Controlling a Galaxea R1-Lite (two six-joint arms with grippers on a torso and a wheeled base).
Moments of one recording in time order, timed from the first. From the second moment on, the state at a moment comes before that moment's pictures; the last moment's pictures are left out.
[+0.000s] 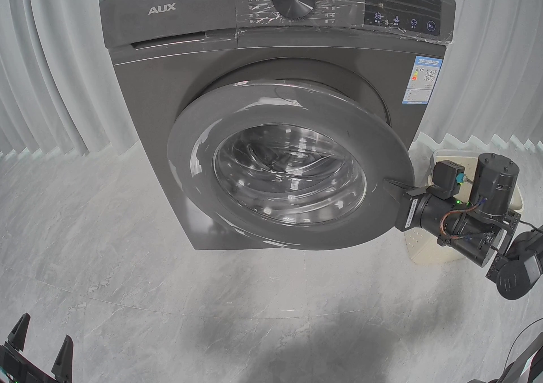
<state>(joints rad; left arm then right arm) 0.00 0.01 -0.02 0.00 -0.01 -0.01 0.49 1.68 -0.56 -1.01 -0.06 0.14</state>
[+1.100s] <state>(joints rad) 0.00 0.02 -0.02 0.00 -0.01 -0.01 0.56 1.76 -0.52 -1.22 -0.07 0.10</state>
